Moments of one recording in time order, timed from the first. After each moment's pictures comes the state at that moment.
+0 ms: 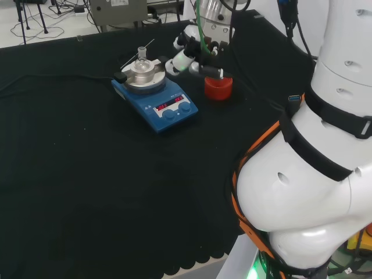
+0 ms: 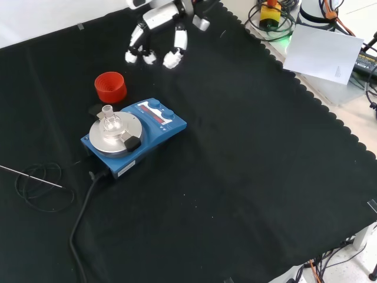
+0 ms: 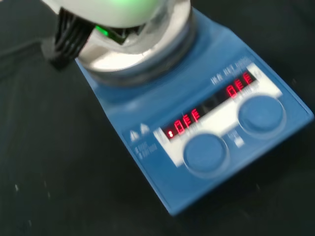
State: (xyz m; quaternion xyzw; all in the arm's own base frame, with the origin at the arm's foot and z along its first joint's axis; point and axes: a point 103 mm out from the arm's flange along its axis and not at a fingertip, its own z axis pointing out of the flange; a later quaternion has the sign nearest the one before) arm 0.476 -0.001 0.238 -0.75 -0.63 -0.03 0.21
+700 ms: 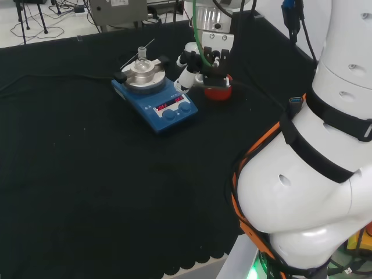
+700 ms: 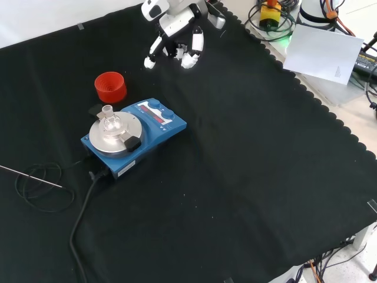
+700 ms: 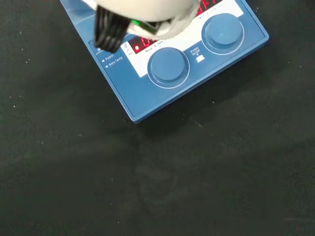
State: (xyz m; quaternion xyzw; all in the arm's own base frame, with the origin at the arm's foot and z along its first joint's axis) arm 0.436 0.004 0.230 -0.74 -0.63 0.06 0.23
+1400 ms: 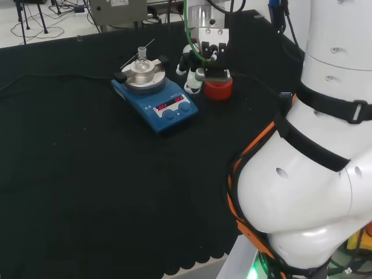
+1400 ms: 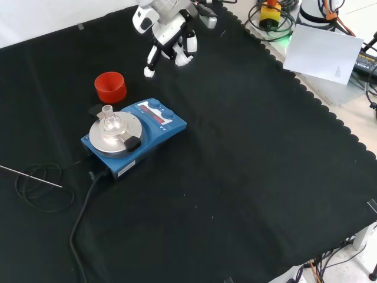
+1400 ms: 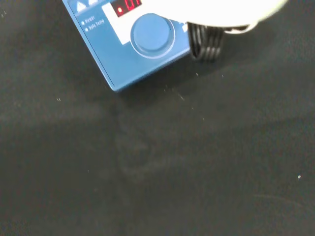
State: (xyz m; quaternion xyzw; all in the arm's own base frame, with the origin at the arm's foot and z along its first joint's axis) arm 0.452 -0.006 0.221 -0.72 -0.63 0.14 0.27
